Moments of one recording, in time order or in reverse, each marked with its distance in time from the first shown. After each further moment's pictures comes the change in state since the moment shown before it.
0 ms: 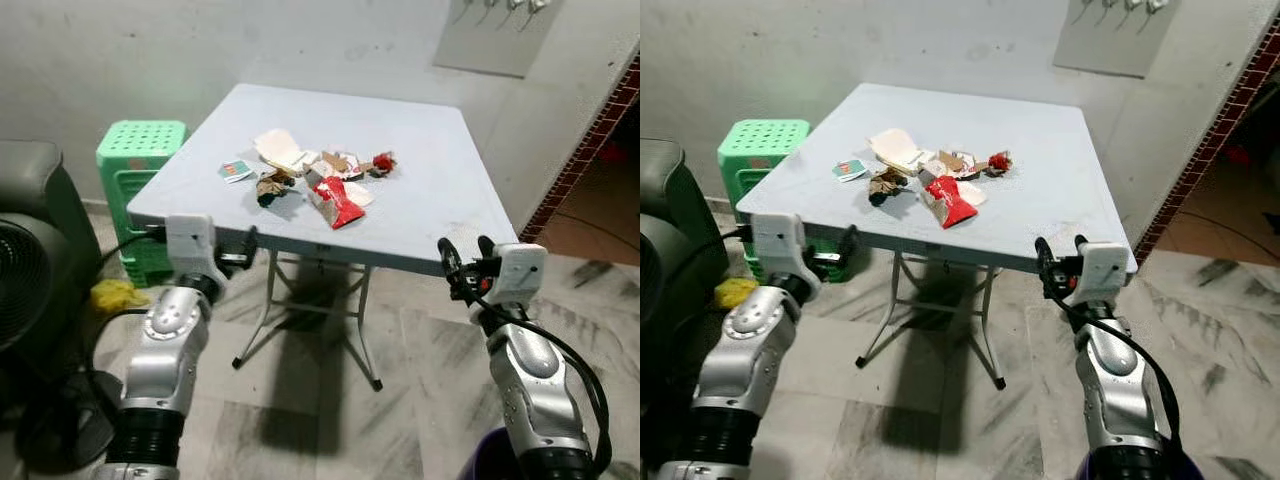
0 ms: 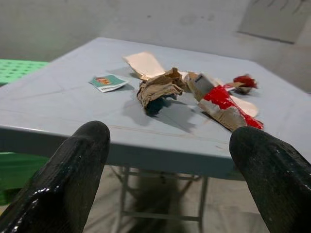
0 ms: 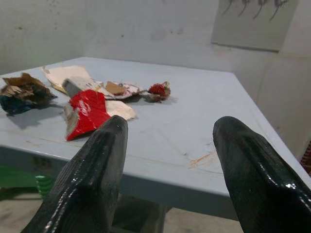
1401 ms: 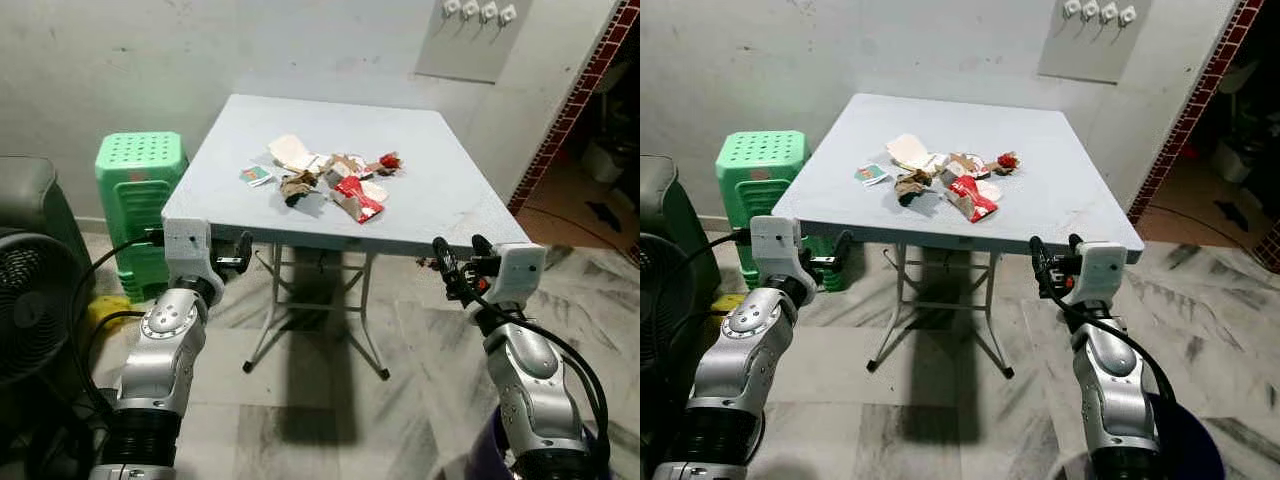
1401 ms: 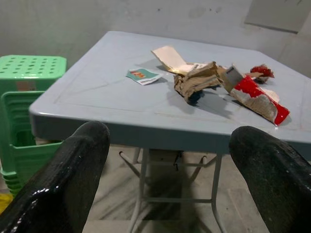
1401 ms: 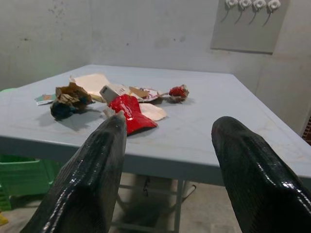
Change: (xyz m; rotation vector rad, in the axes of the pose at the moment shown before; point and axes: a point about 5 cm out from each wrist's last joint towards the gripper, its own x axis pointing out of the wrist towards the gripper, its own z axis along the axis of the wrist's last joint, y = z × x) left arm -0.002 0.010 -0.002 0.013 0.050 0.068; right arm 0.000 0.006 0.002 0.033 -0.003 0.041
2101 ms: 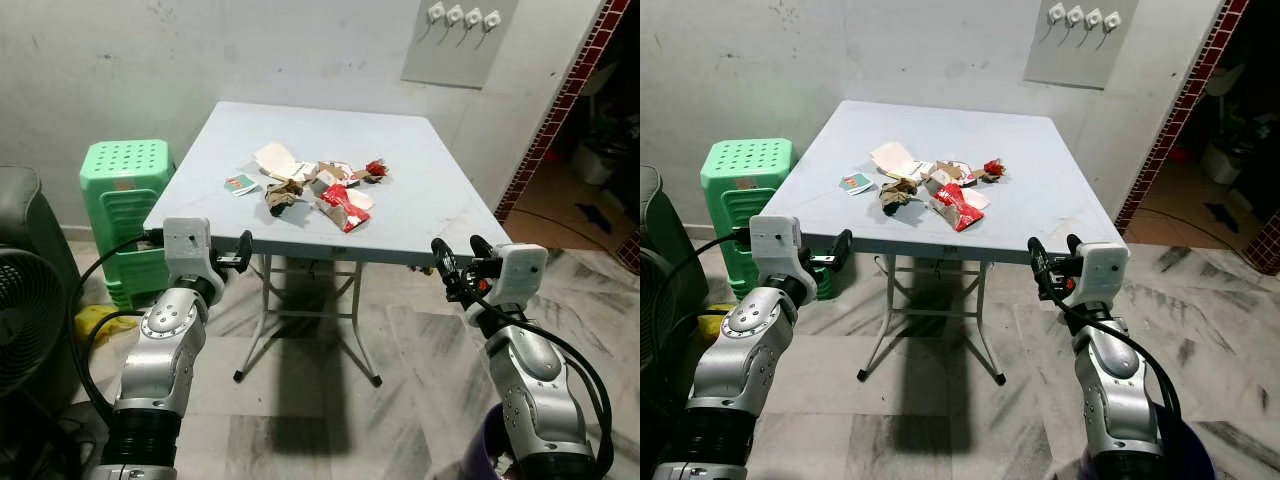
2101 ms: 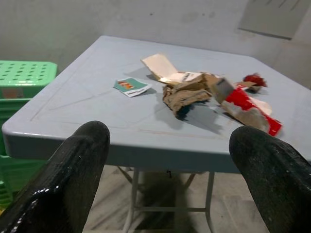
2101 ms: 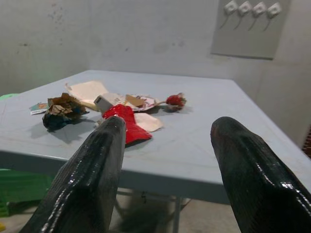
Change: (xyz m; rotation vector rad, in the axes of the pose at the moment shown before) left arm 0.000 0.000 0.002 -0.006 -0.007 -0.001; right arm -0.002 0.001 0.002 0.013 -0.005 0.028
